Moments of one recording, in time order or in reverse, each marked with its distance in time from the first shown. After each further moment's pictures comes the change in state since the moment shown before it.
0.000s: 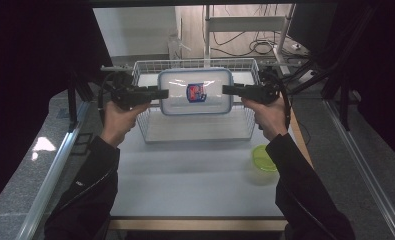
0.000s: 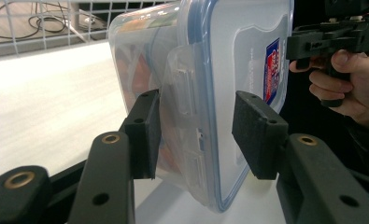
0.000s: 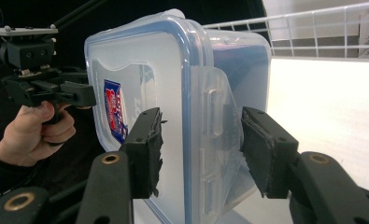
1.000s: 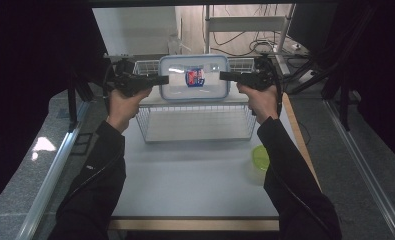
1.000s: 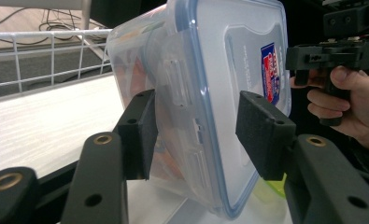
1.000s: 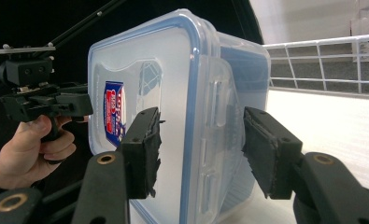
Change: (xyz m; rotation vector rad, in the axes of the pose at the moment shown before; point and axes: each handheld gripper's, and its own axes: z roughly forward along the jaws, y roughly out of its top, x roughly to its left) left arm 0.033 0.018 0.017 -0.049 0.017 -0.050; right arm -0.028 0.025 0.028 -0.039 -0.010 0.056
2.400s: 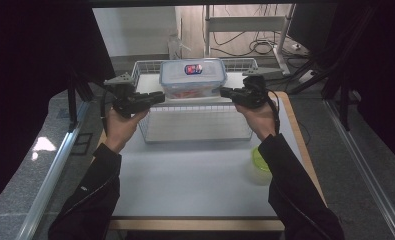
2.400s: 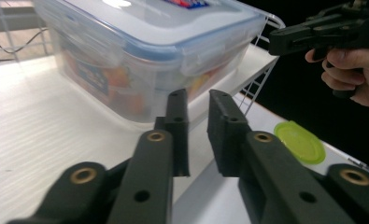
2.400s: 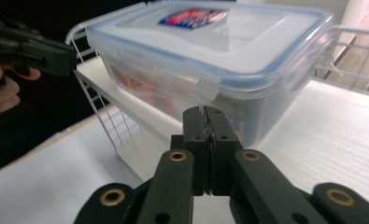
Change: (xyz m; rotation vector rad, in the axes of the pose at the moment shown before) left arm -0.025 -0.050 -0.010 0.010 0.067 0.163; right arm 0.032 -0.042 0.000 0.065 -0.139 -0.347
